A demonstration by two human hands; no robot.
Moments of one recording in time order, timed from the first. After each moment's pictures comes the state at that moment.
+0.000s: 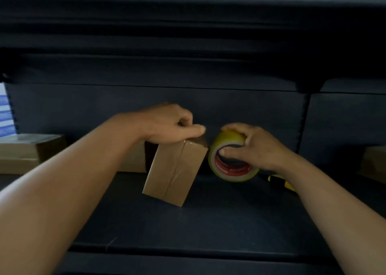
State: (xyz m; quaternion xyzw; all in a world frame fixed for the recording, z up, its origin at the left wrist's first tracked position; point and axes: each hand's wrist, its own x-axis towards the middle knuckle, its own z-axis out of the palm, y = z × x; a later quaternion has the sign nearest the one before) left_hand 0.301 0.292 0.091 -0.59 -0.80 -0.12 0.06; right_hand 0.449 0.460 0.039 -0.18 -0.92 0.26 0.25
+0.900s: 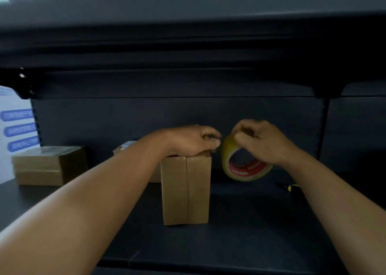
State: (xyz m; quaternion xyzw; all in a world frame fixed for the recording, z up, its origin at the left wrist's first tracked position) left_hand 0.294 0.310 0.081 -0.56 -0.80 -0.20 -0.10; right_hand 0.423 0.455 0.057 -0.13 -0.91 0.22 0.32
